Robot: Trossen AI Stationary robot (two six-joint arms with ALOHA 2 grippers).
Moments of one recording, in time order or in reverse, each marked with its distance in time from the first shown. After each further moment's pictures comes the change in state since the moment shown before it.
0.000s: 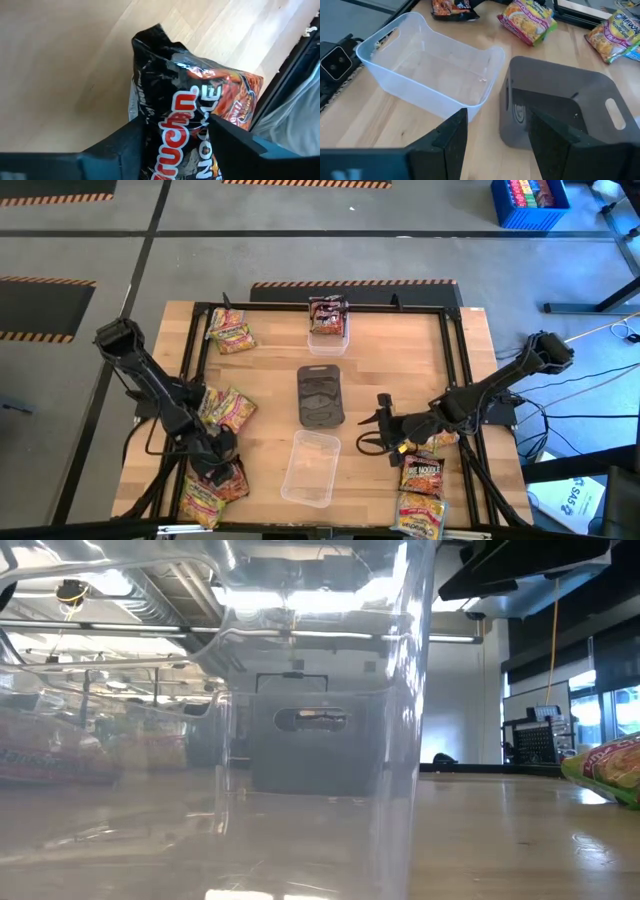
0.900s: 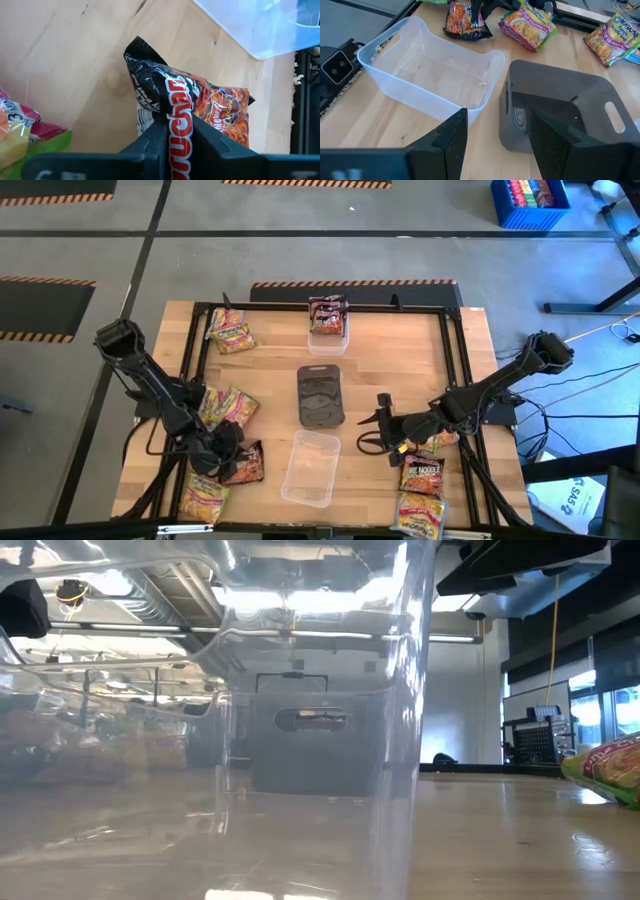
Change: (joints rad) left arm 0.001 0.005 -0.006 0.075 -0.419 0.376; right arm 0.000 0.000 0.000 0.021 0.001 -0.004
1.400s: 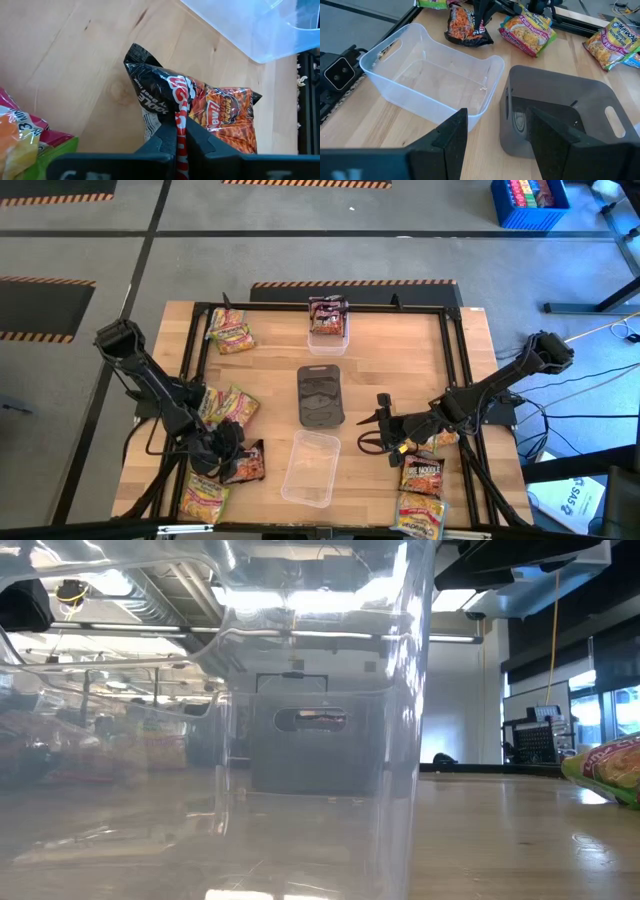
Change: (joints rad) left arm -0.001 0.000 0.001 0.008 -0.033 0.052; right arm 0.000 0.000 0.000 0.017 0.000 -0.004
